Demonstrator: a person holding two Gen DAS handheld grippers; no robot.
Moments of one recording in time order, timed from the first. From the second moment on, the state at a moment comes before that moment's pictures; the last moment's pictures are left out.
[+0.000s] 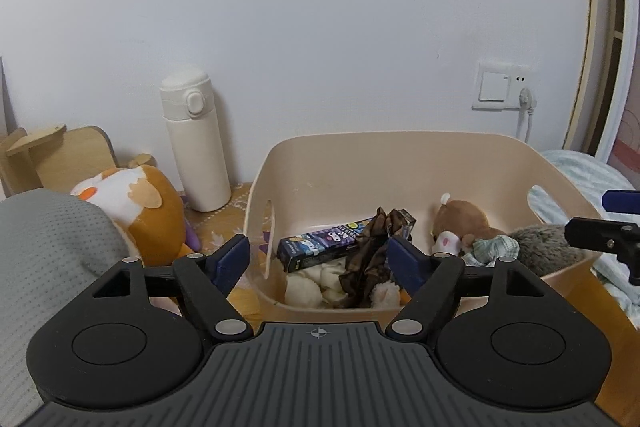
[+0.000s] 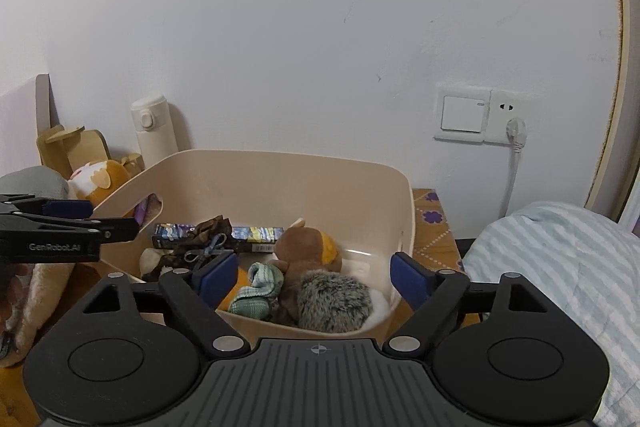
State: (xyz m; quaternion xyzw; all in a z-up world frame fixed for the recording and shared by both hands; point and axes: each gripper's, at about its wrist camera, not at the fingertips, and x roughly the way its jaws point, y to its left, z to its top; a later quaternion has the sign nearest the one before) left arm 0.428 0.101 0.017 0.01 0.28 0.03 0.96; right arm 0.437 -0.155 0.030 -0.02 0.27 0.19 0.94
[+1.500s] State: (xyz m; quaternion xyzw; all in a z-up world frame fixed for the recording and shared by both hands) left arm 0.325 0.064 -0.079 0.00 0.38 -0.04 0.92; right arm 0.352 -0.159 -0.045 -0.21 0.28 0.23 0.91
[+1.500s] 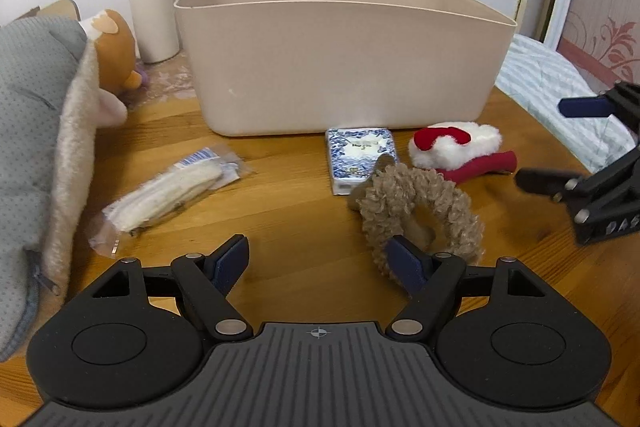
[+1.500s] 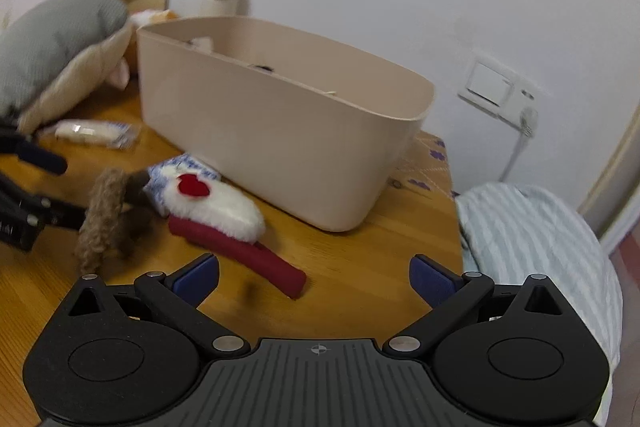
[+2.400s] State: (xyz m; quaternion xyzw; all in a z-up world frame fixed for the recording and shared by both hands) left arm 0.346 0.050 -0.088 -0.05 0.37 -0.07 0.92; right arm 0.383 -0.134 -0.065 -0.23 0.31 0.26 0.89
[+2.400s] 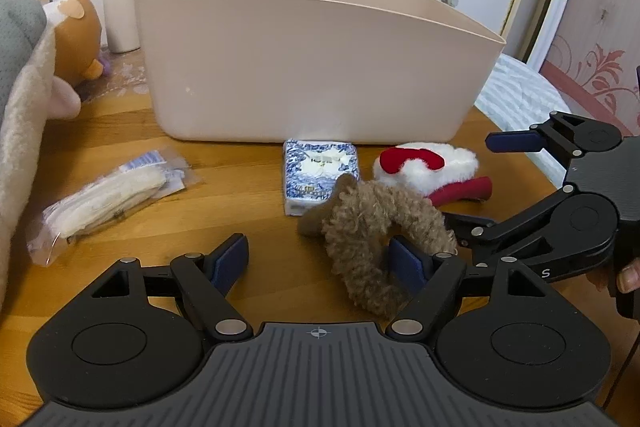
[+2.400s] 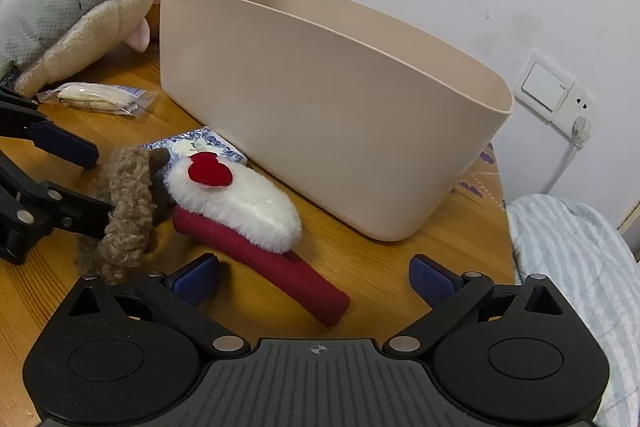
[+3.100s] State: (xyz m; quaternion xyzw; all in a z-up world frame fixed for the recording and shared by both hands) left arm 0.346 0.043 -0.085 -0.07 0.37 -0.10 0.92; right arm 0.380 -0.126 -0.057 -0.20 0.33 0.33 0.86
